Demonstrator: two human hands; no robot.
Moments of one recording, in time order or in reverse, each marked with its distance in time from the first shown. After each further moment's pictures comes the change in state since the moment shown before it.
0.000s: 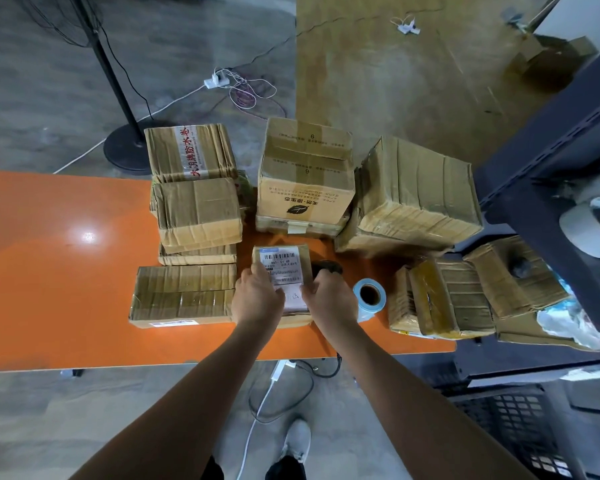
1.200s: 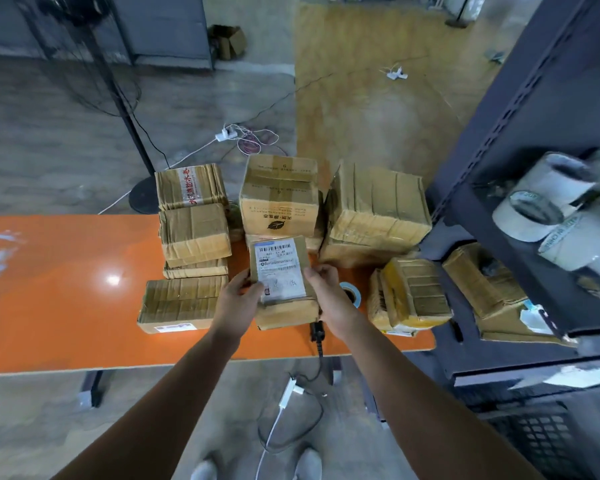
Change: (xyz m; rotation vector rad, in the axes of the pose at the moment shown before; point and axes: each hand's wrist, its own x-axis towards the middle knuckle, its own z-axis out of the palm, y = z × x) left_hand -0.070 0.028 -0.051 -0.698 -0.093 -0.024; right_hand -0.025 0.027 -0.059 1.081 -0.333 0.194
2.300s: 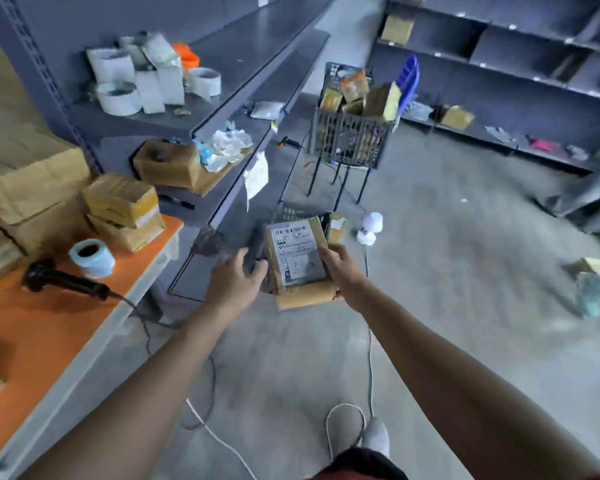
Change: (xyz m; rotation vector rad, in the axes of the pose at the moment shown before) left_hand -0.276 -0.055 0.082 0.761 -1.047 0.757; right_hand -0.439 0.197 -0.046 0.308 1.212 0.093
